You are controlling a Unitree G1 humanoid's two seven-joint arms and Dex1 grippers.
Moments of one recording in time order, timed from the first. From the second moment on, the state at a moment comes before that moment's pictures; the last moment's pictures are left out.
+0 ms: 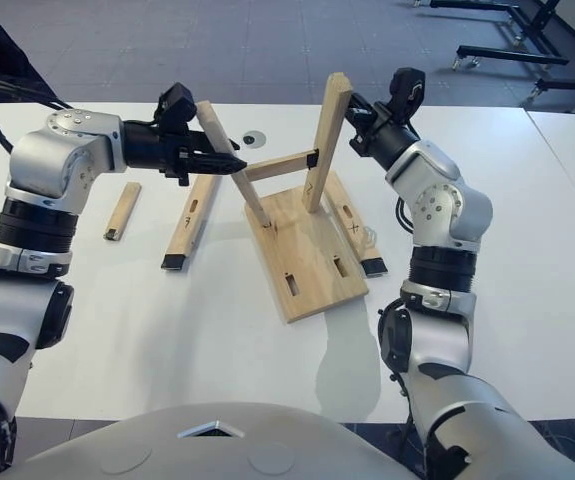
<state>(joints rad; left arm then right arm) -0.82 0.49 -0.20 0.24 -0.32 0.73 -1.14 -0.58 -0.26 -0.27 0.00 0.62 0.77 0.39</state>
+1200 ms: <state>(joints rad) -0.82 0.44 -0.18 0.20 -0.36 0.80 -1.08 -0.42 -0.32 -0.25 0.12 0.59 0.73 0.44</state>
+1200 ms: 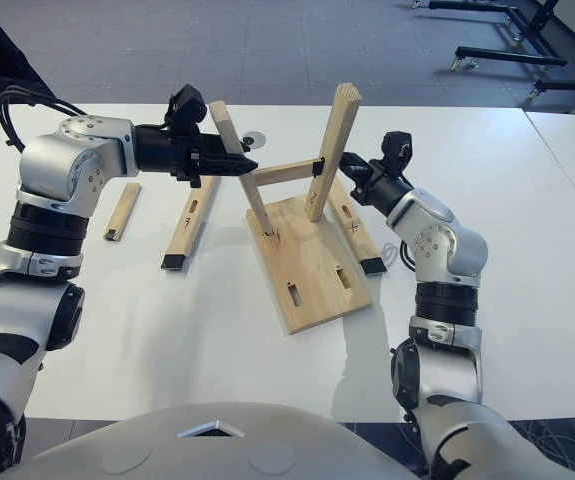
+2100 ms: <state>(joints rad) -0.74 0.45 -0.23 0.08 -0.33 0.64 -1.08 -0.41 -0.38 -0.31 0.18 0.58 0.69 0.44</state>
